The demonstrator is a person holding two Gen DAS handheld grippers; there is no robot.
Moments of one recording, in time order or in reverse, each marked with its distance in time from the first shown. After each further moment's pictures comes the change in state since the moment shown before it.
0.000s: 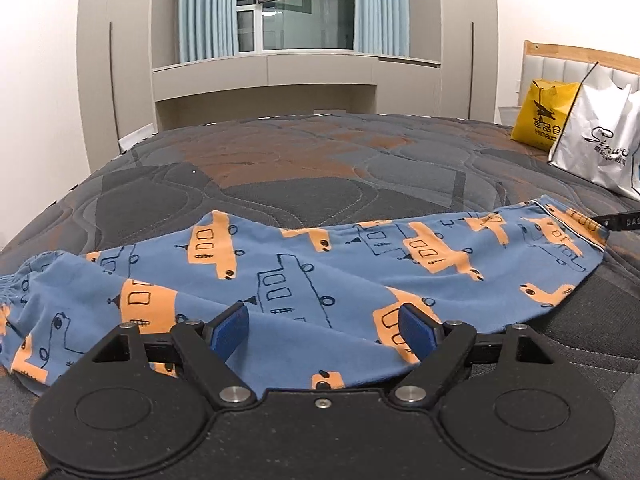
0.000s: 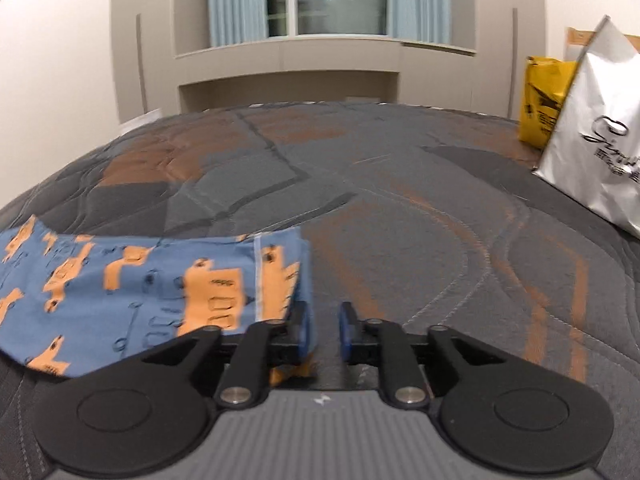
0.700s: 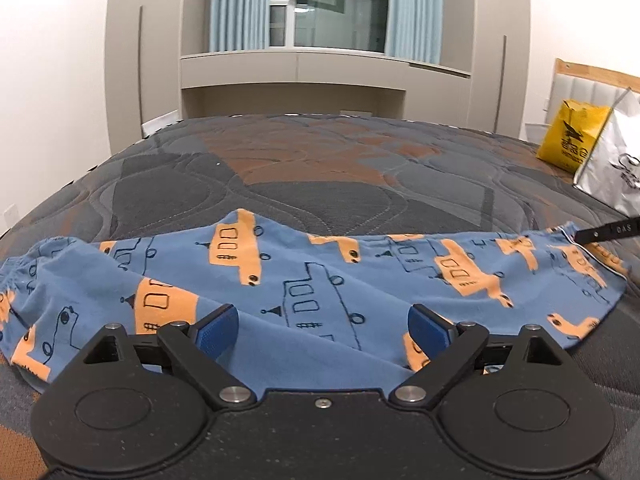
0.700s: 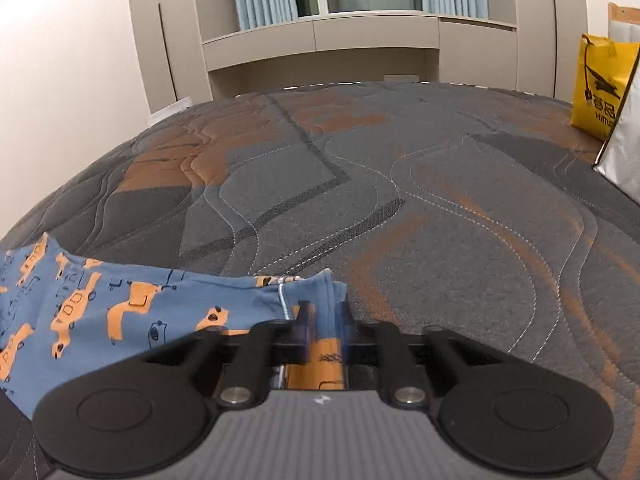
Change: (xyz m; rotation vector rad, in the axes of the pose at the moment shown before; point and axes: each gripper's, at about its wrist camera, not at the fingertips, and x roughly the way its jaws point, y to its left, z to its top) left arm 0.011 0.016 0.009 -0.095 0.001 0.046; right arm 0.054 -0.010 0.041 0.016 0.075 0.147
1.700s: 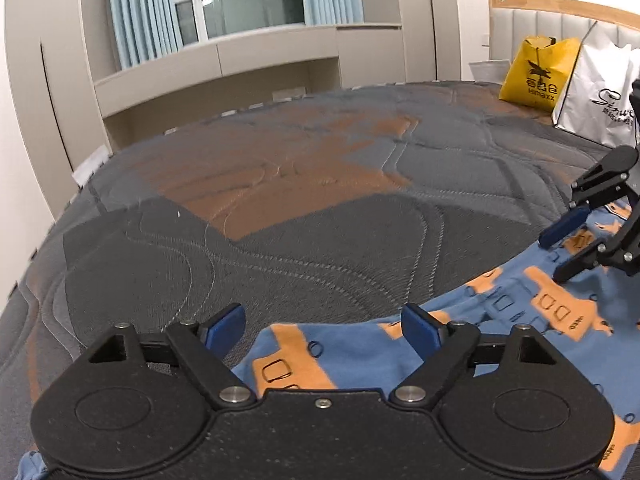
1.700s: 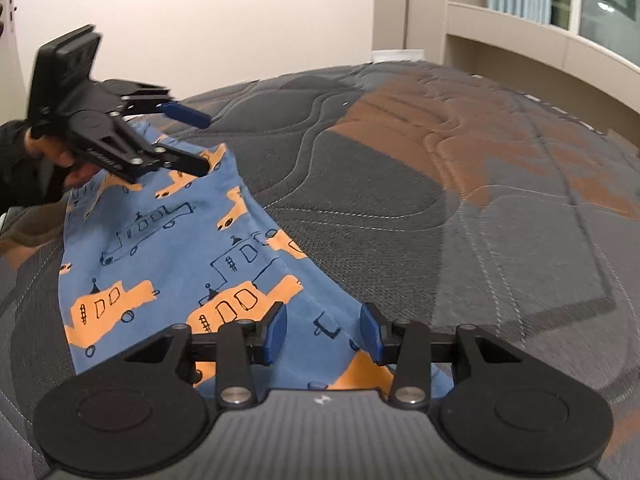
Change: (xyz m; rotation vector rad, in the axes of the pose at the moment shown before) left arm 0.104 0.065 0.095 0.277 0.100 -0.151; right arm 0.080 0.148 0.049 -0.557 0.170 0.453
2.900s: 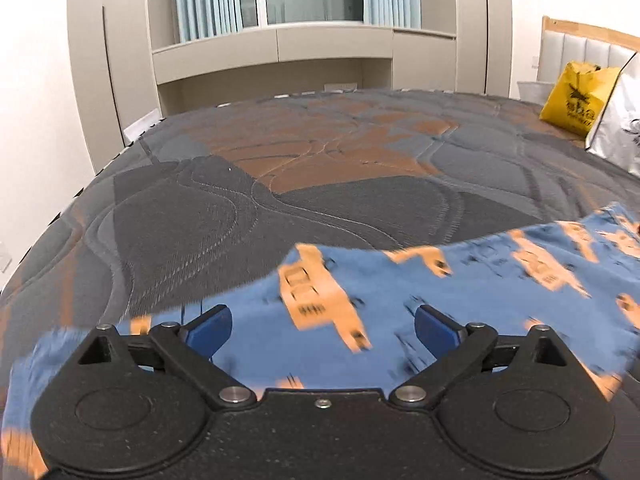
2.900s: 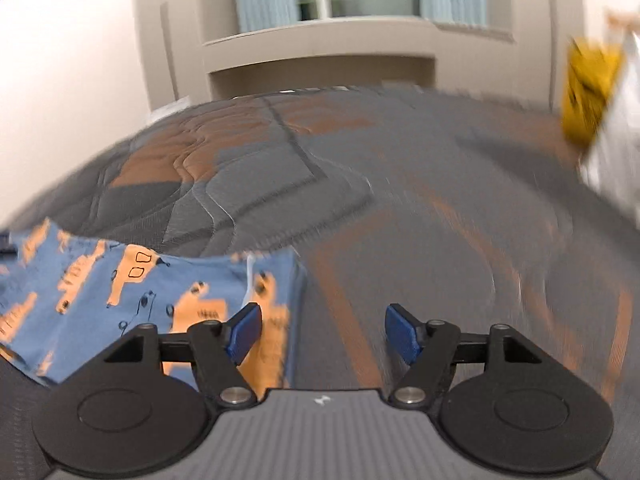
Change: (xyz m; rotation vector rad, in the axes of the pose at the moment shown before) left arm -0.055 -0.012 -0.047 -0.151 -0.007 0.107; right arm -0.138 -0.054 -0.157 0.560 -0.177 -0.439
